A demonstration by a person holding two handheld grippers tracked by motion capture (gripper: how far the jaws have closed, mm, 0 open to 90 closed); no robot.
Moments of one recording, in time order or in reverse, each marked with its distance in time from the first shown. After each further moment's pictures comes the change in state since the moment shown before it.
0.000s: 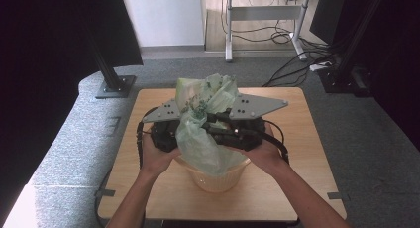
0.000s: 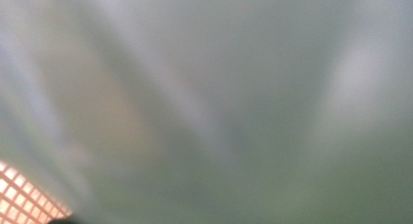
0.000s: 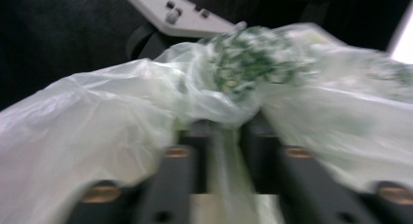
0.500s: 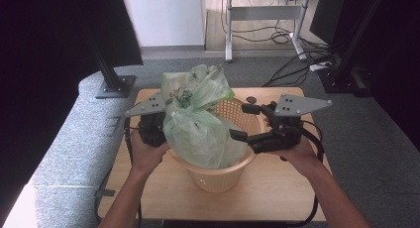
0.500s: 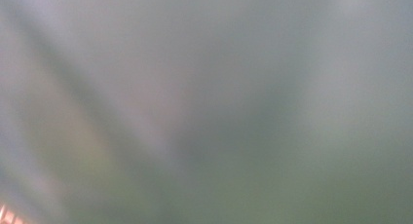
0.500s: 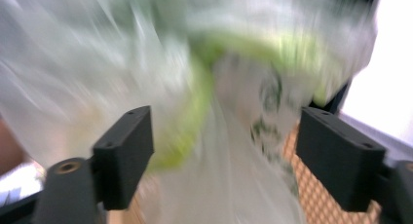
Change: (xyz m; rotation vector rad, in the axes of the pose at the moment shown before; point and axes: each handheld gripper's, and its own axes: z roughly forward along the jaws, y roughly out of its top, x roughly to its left) left arm 0.002 0.014 -0.019 -0.052 0.003 -0.028; right arm -0.038 -0.037 -0.054 0.038 -0.029 0.090
